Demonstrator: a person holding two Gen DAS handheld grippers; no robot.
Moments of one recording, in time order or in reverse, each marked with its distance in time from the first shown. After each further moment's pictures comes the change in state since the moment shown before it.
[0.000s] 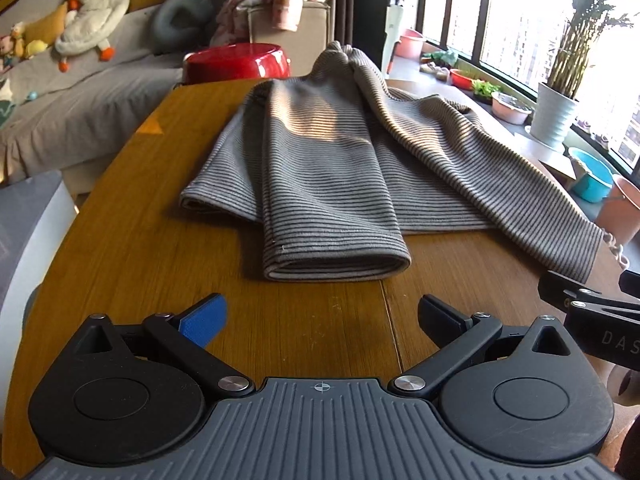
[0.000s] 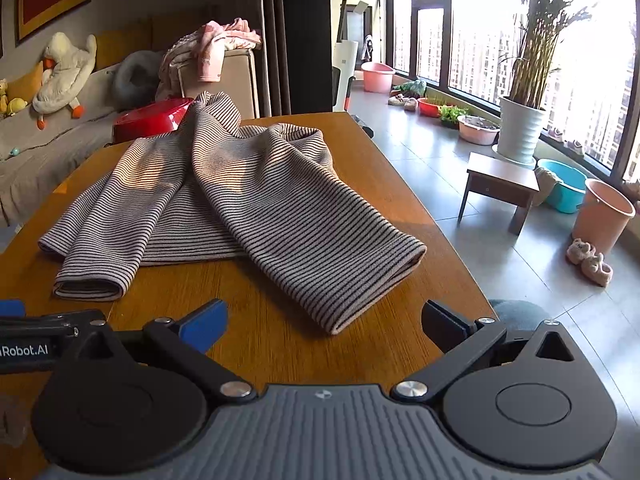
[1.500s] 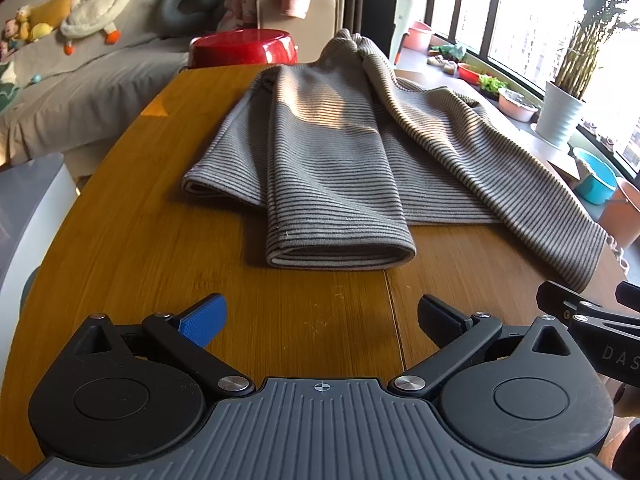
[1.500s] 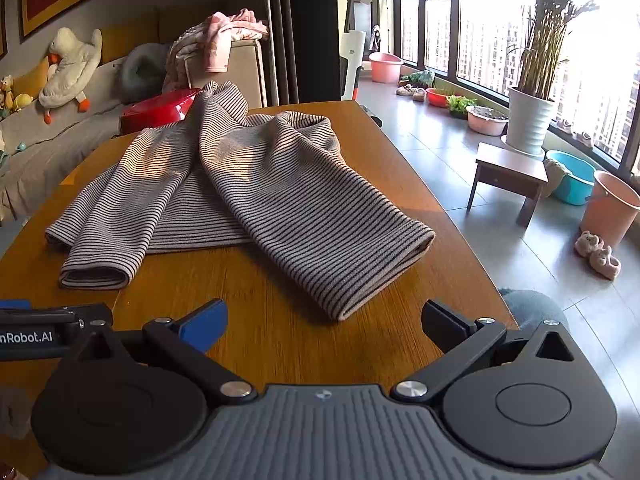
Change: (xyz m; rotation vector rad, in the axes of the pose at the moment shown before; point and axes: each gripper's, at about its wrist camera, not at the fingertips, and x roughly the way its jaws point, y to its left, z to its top) left arm -0.002 0.001 -0.002 -0.027 0.016 0.011; right arm 0.003 -0.003 -0.001 0.011 0.042 0.037
